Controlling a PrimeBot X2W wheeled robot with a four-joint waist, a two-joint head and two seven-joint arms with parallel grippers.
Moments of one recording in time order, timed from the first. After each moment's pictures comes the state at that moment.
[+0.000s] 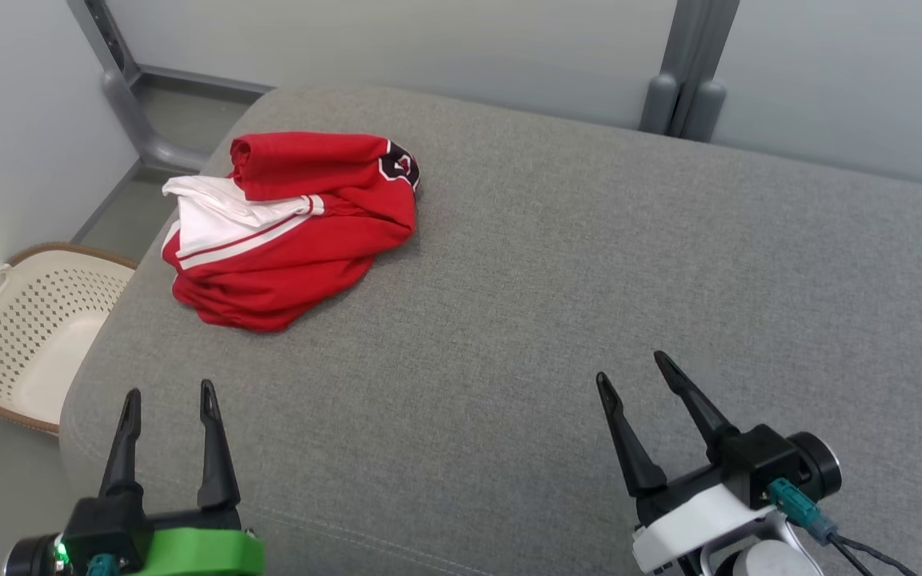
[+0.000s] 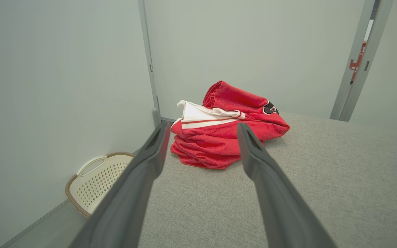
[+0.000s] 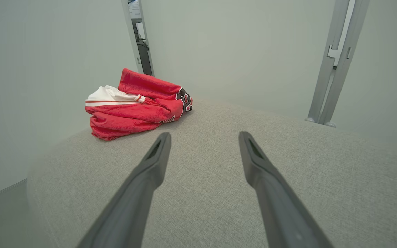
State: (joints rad) left arm 0.09 0.05 -0.01 0.02 -0.12 0.05 -0.26; right arm -0.02 -0.05 0.25 0.13 0.08 0.13 -0.26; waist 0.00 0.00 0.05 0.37
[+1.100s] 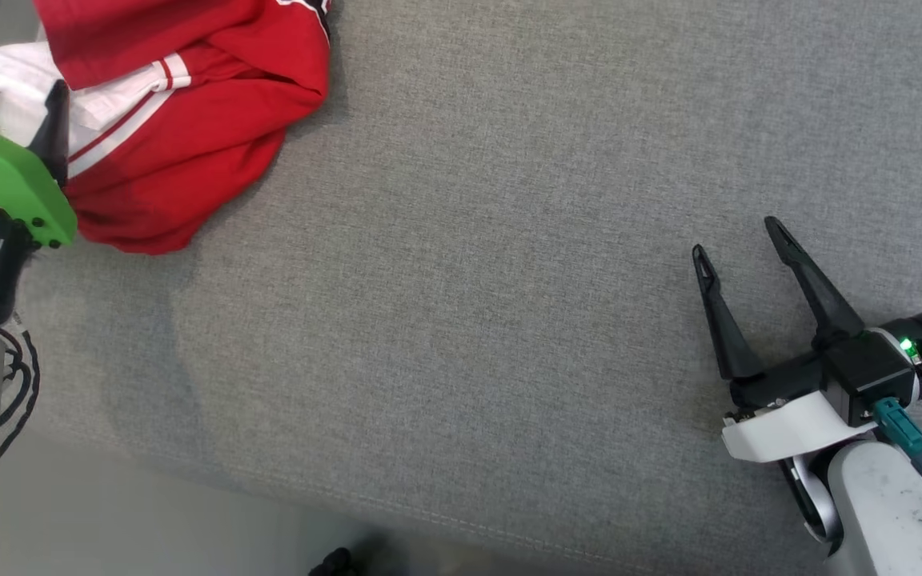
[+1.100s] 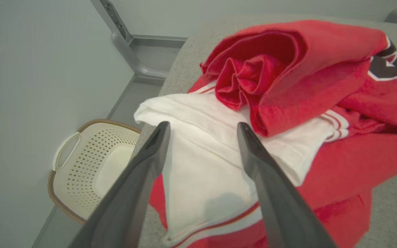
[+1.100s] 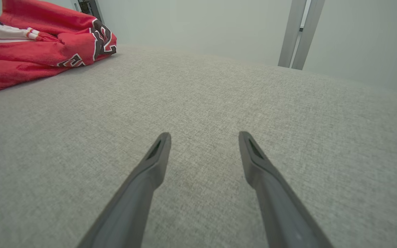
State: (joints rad) left arm -0.87 0.44 -0.24 0.70 -0.58 -0.13 0.17; right arm -0.17 -0.19 0.12 -0.01 -0.03 0.13 -0.26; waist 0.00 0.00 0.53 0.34
